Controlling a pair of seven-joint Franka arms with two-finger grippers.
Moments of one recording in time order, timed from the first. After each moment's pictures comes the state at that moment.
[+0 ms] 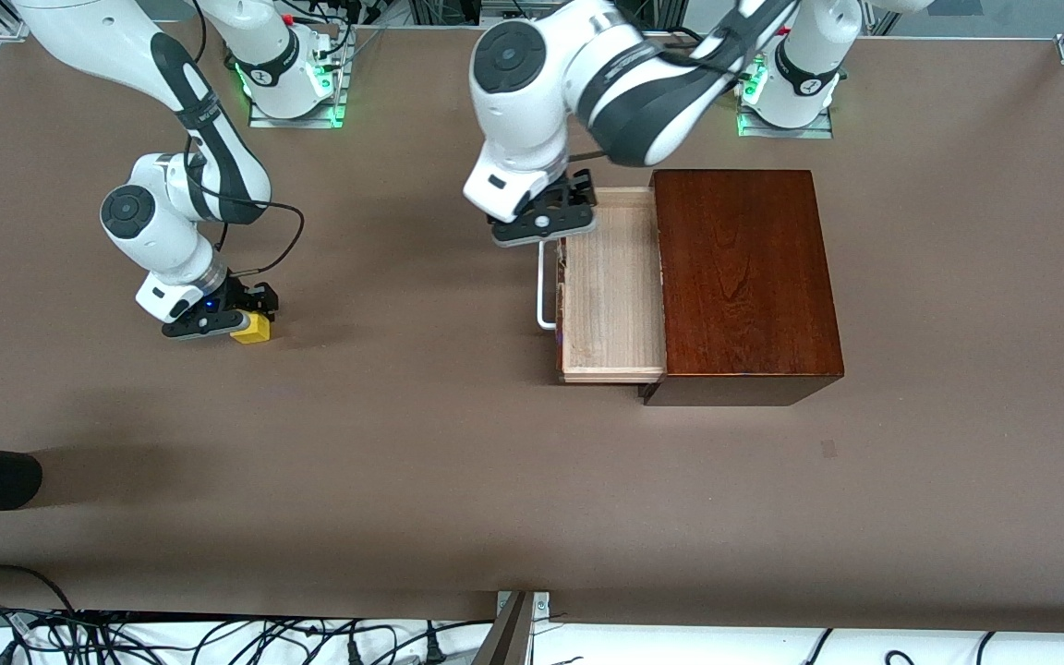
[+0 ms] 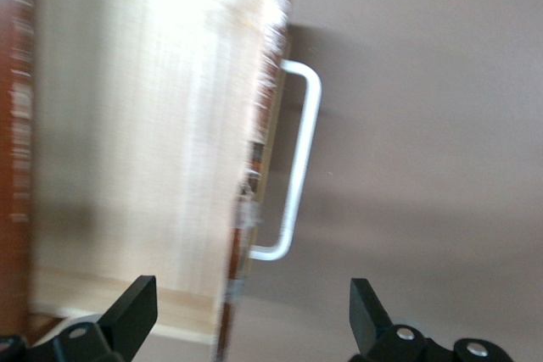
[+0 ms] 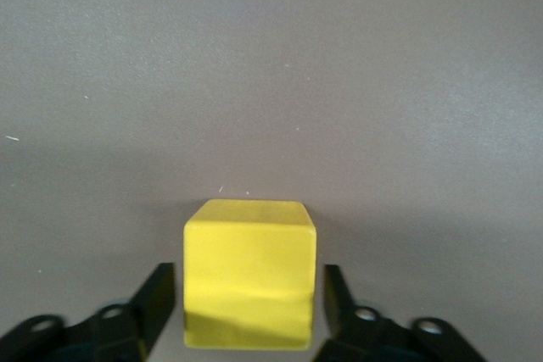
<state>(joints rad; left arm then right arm) -0.52 0.50 -0.39 -1.33 0.16 1.67 -1.11 0.10 0.33 -0.07 -2.39 0.01 2.81 -0.19</state>
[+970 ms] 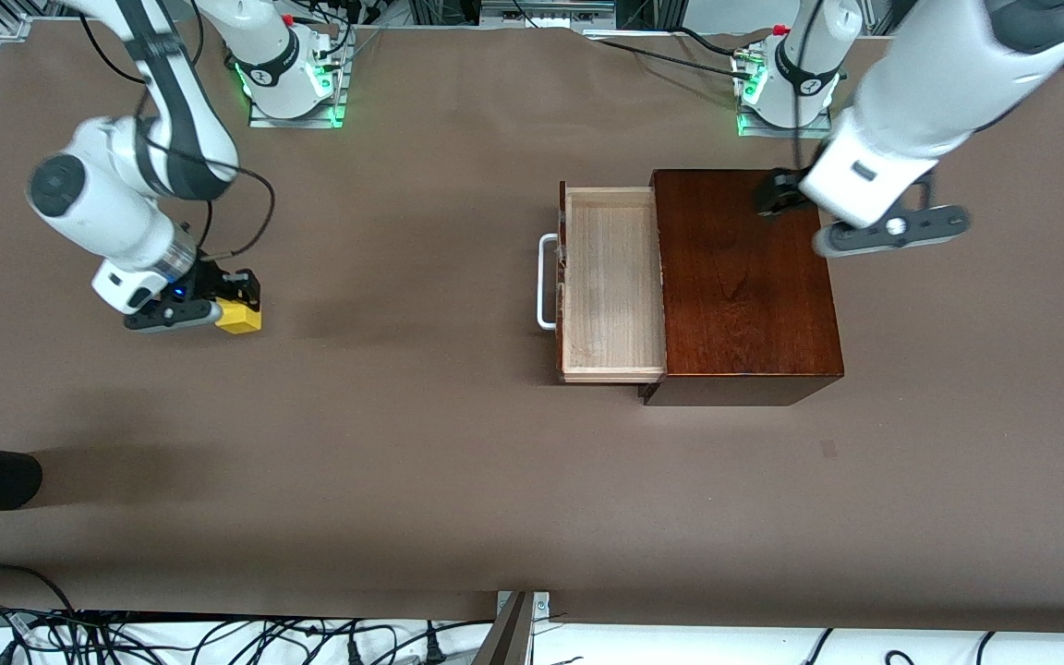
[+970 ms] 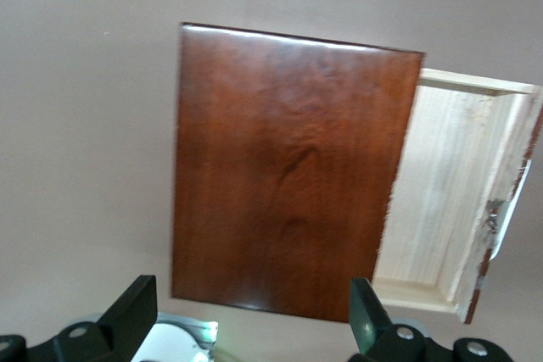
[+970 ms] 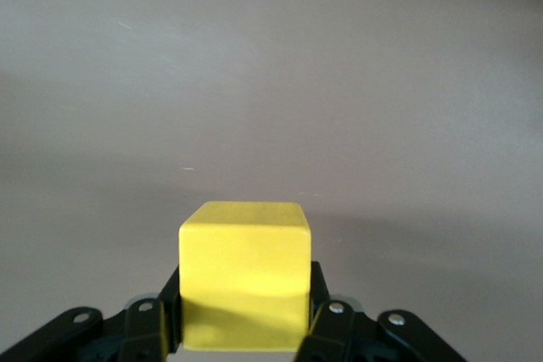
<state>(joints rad) -0.16 0.14 -0.16 -1.39 -0.01 1.35 -0.48 0.10 0.07 -0.04 -2.23 0.15 2.34 -0.18</state>
